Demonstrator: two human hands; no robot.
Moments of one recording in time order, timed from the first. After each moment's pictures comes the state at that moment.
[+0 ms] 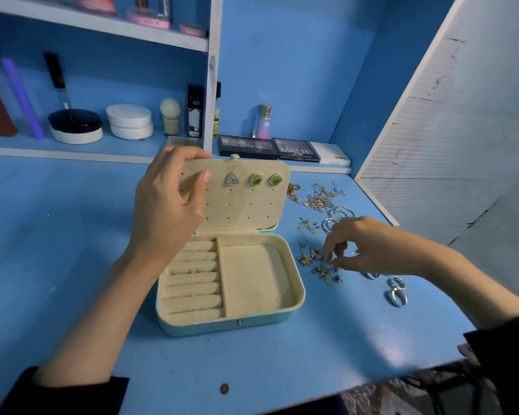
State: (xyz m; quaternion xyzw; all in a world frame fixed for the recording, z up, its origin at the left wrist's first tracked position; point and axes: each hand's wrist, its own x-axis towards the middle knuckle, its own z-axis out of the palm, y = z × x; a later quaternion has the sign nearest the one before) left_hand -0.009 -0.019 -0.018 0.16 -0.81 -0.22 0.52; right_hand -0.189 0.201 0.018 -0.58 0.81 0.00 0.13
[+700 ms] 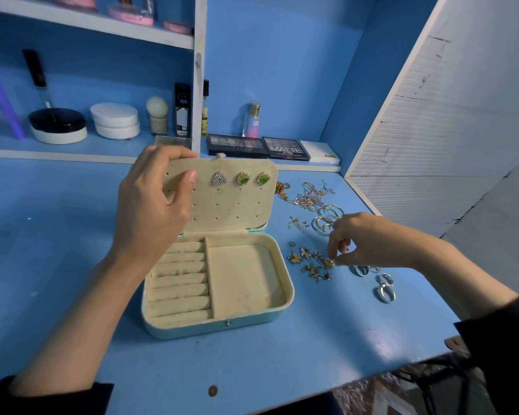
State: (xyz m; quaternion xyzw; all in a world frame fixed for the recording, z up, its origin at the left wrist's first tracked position) left_hand -0.008 -0.019 -0.018 0.17 -0.81 -0.22 0.51; right_hand -0.196 0.205 0.022 -0.52 0.84 0.09 0.13
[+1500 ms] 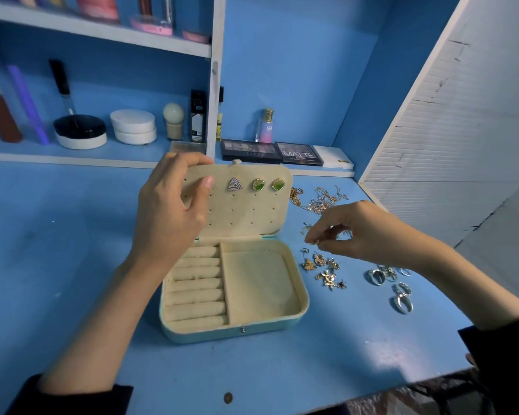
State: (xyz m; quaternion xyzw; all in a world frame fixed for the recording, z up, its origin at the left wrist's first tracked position) left_hand -0.011 -0.022 -0.020 0.15 -0.81 -0.21 0.53; right_hand -0.173 0.181 0.033 -0.56 0.80 -0.16 0.13
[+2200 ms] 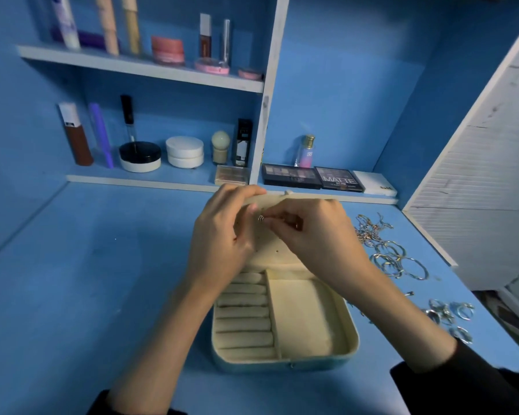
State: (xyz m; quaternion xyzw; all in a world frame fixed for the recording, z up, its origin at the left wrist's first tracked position) left_hand -0.009 -0.027 -0.022 0.14 -0.80 -0.23 0.53; right_hand -0.100 0.081 0.027 -0.53 0.78 -0.32 -0.06
